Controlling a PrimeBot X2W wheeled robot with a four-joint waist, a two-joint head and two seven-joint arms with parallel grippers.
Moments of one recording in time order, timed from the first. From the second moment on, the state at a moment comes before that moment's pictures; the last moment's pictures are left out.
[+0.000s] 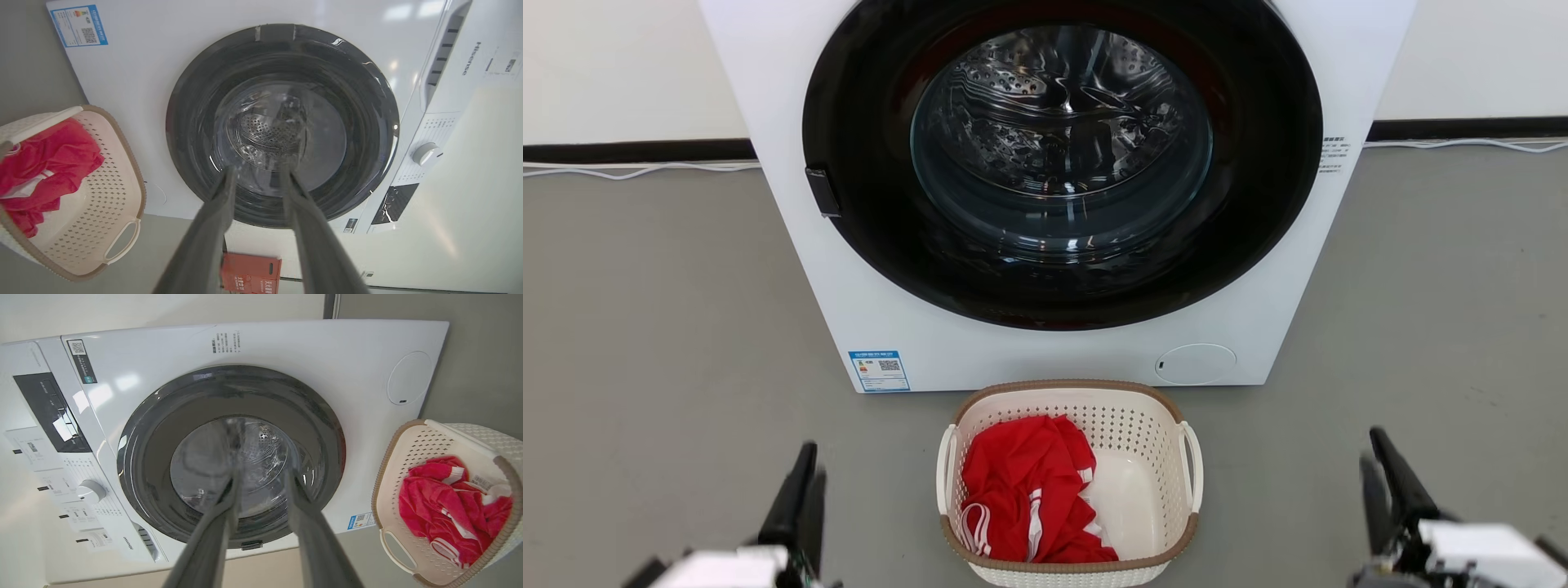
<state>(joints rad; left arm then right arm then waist) -0.03 0.03 0.08 0.31 -1.60 -0.12 0.11 -0.04 -0.04 -0.13 0.31 1.60 0.12 0.11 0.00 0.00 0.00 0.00</state>
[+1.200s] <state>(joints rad) 0.02 0.02 0.06 0.33 -1.40 -0.12 0.01 0.00 -0.03 -0.09 0.30 1.27 0.12 0.02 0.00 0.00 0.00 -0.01</state>
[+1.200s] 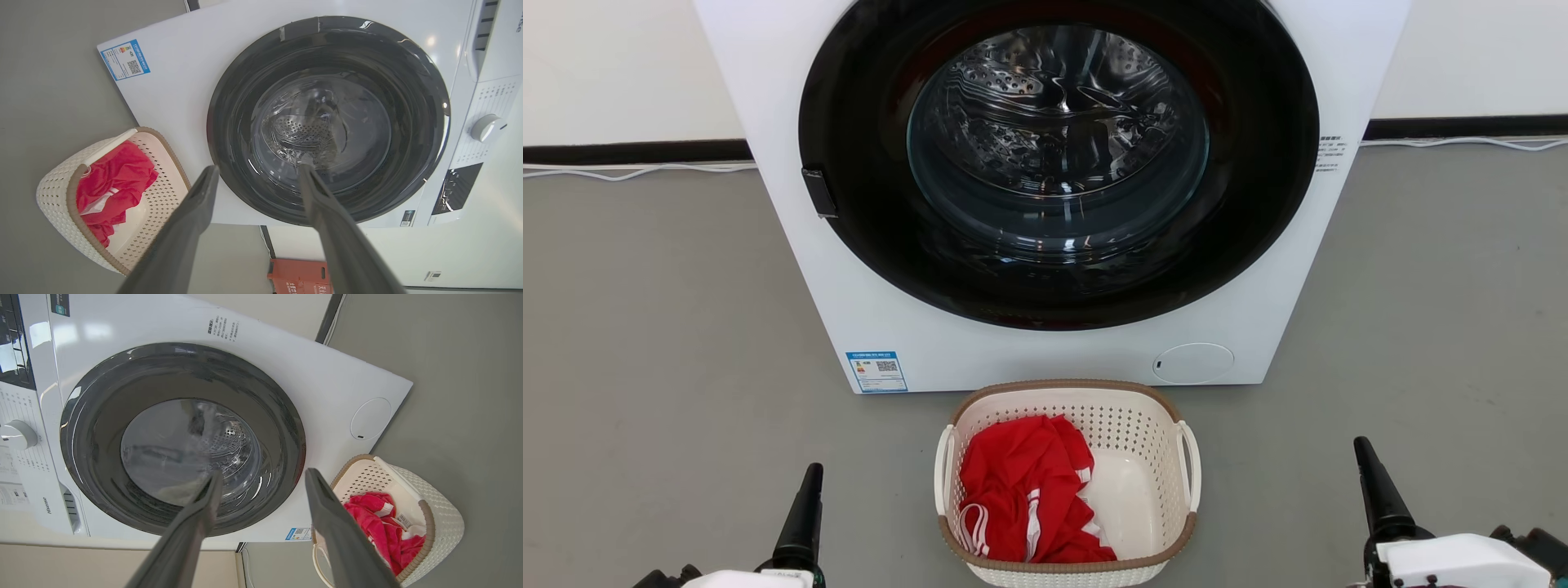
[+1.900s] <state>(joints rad) 0.02 0.03 0.02 0.29 -1.01 -0.12 -0.05 0.00 -0.03 -0.04 0.31 0.87 0.12 -0.04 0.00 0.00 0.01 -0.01</state>
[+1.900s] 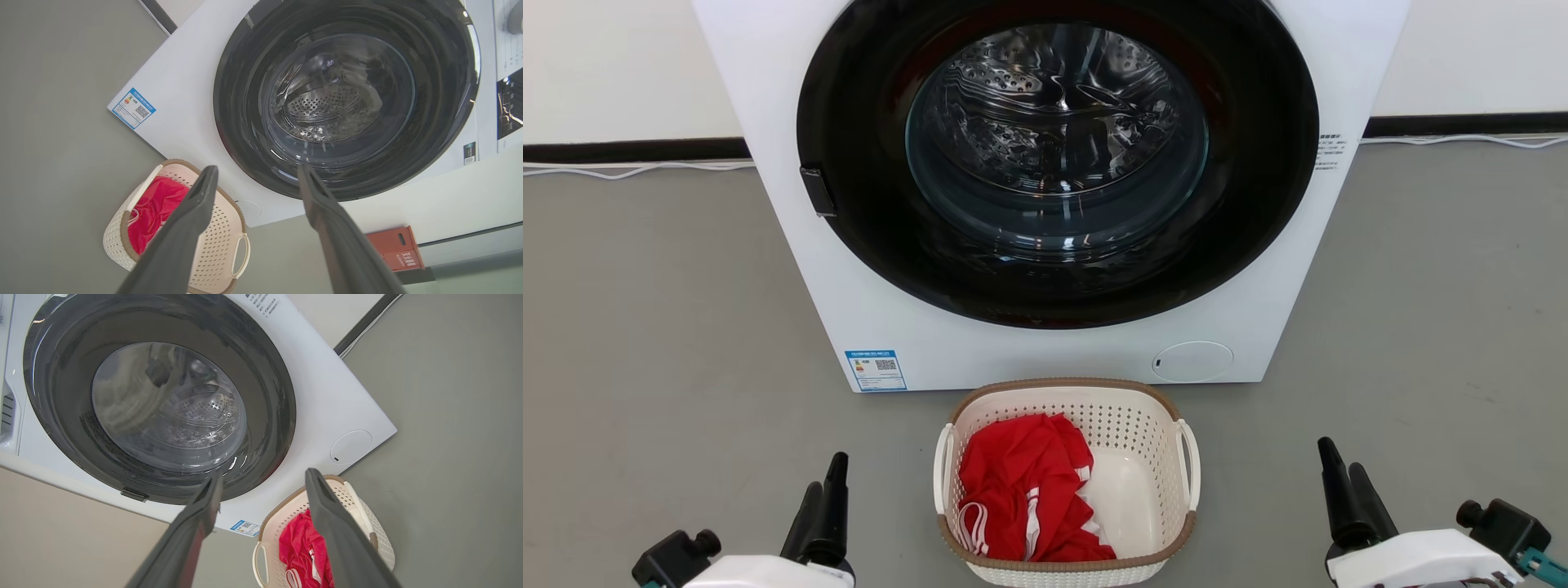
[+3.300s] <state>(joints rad) 0.02 0.06 -0.03 0.26 -0.41 -0.12 -0.16 -0.02 -0.04 -0.02 0.37 0.32 0.12 -0.16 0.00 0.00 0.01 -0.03</state>
